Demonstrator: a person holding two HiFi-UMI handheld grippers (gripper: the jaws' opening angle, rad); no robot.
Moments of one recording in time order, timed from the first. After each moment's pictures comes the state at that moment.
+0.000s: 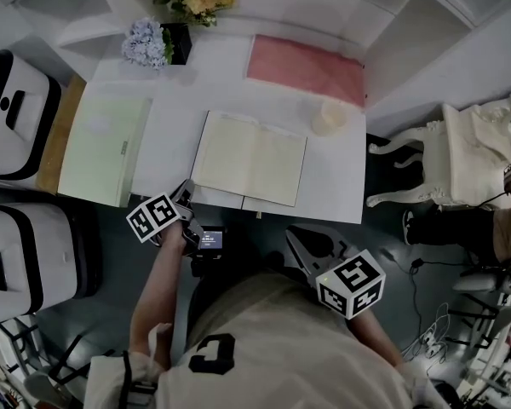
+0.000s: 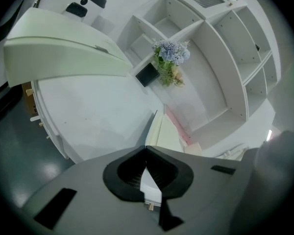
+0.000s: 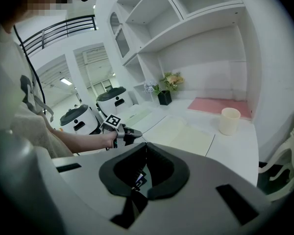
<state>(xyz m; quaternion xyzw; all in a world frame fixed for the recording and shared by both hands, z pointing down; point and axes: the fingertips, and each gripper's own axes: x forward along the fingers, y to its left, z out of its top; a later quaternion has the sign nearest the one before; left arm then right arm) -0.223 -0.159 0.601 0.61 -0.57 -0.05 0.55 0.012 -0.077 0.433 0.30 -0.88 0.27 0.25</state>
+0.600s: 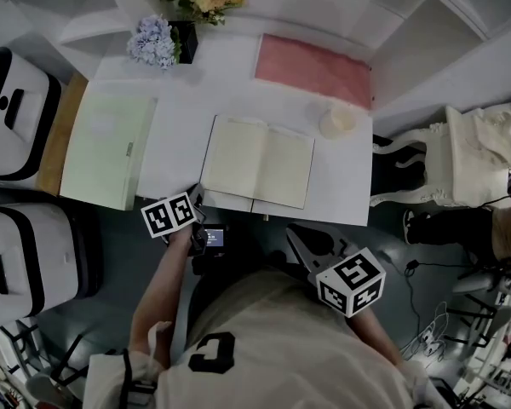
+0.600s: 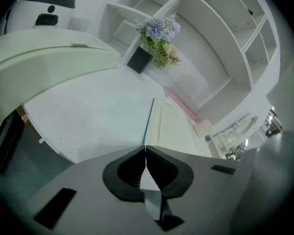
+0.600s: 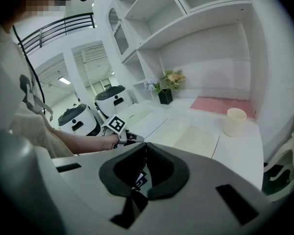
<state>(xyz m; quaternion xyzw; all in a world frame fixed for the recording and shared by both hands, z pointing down) -0.219 -0.156 0.626 0.64 -0.56 0.09 0.52 -0.012 -0.088 0.438 0.30 -0.88 0.27 0.26</state>
